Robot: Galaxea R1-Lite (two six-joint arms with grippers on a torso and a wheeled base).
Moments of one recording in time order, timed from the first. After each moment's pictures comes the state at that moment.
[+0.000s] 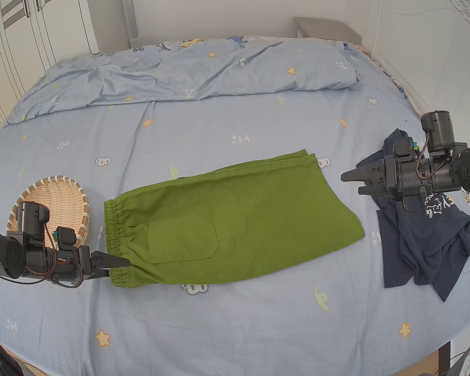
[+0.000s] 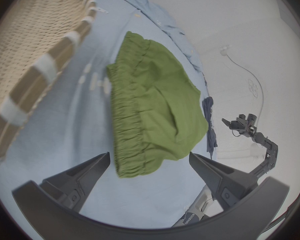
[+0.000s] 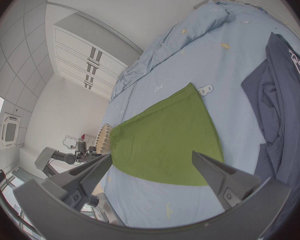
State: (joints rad) left arm 0.15 1.78 -0.58 -0.31 -0.79 -0.20; right arm 0.12 1.80 -1.20 0.04 0.72 0.26
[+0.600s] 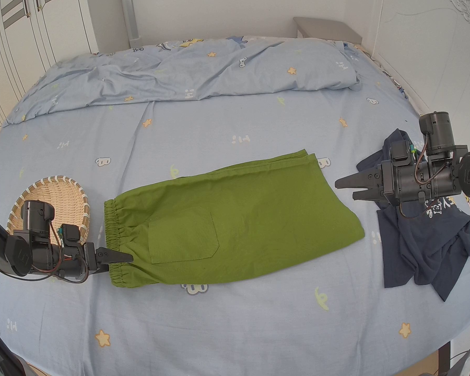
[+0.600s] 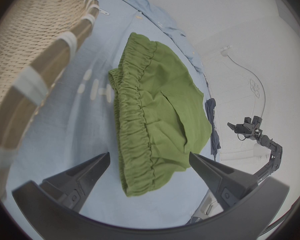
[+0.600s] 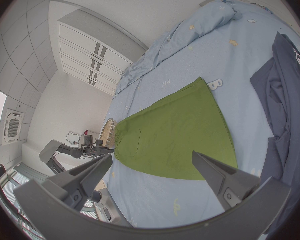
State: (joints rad) left arm 0.15 1.84 -0.61 -0.38 -0.77 -0.21; right arm 0.17 1.77 -1.15 0.03 0.72 0.26
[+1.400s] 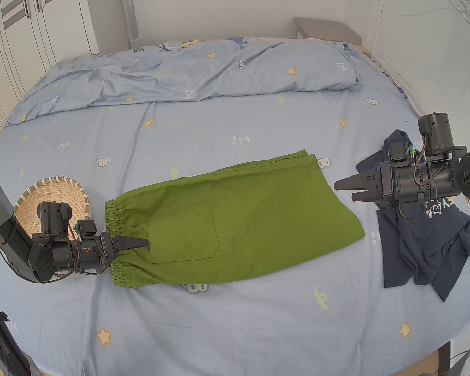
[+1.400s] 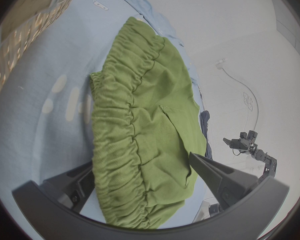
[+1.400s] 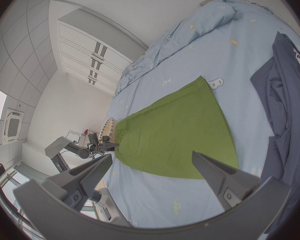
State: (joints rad) left arm 0.07 2.03 -0.61 -0.75 -0.77 -0.44; right arm 0.18 1.77 -1.15 0.03 0.72 0.25
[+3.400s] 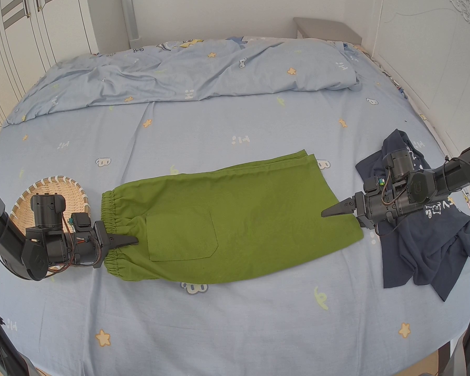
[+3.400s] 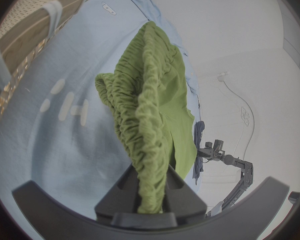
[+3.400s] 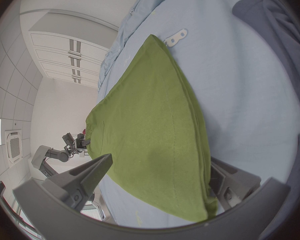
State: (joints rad) left arm 0.07 1.95 -0.61 -0.75 -0.78 -0.62; right arm 0.09 2.21 -1.36 0.12 0.80 0.18
